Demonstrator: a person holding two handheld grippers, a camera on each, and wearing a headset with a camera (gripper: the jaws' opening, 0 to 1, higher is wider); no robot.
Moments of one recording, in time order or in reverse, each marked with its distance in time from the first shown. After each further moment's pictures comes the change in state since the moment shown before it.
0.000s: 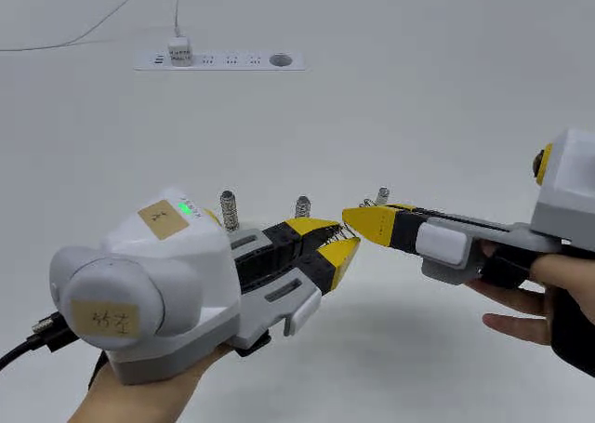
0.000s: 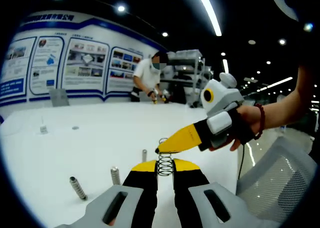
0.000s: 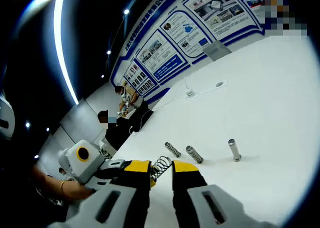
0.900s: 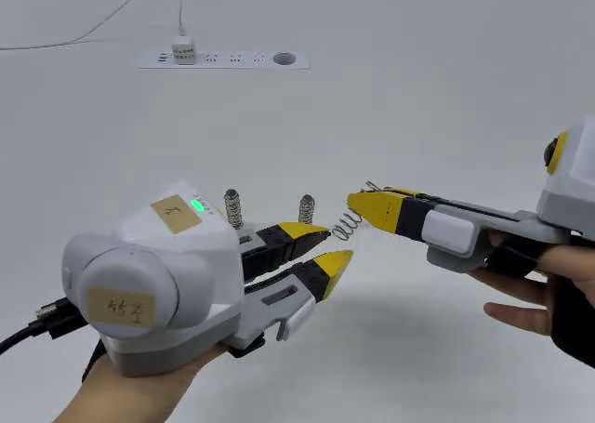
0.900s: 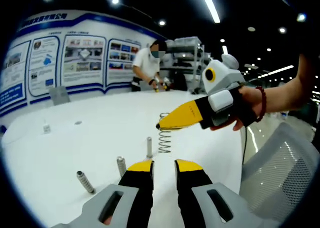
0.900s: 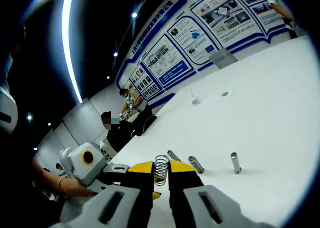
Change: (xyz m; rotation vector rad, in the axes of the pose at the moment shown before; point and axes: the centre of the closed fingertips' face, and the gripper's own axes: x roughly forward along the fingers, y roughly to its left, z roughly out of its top) left arm -0.007 0.010 -0.020 0.067 0.126 0.037; right arm 0.002 0.007 0.015 -0.153 -0.037 0.005
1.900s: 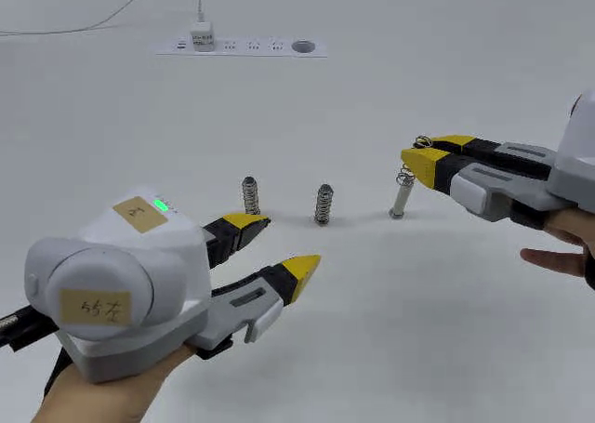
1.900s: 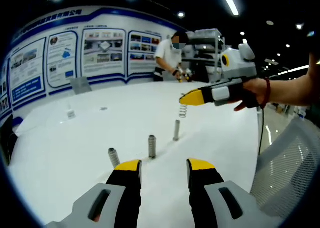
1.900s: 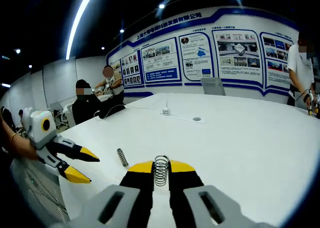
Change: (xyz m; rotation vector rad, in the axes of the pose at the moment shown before) left arm -0.033 0.041 -0.024 -0.057 0.069 0.182; right arm 0.004 -0.066 0.024 -0.422 0.031 -0.269
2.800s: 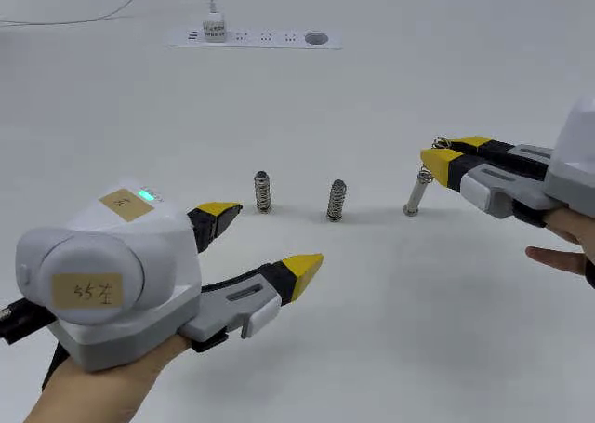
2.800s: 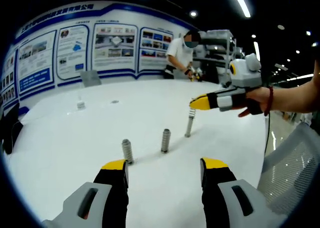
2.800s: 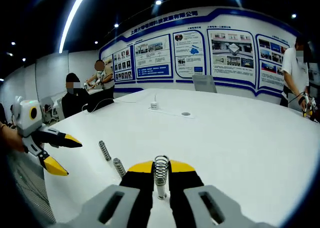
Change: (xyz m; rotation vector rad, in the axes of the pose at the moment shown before) left arm -0.004 0.019 -0.010 -0.061 0.015 0.065; right arm 0.015 -0.026 -0.018 -0.021 0.027 -0.079
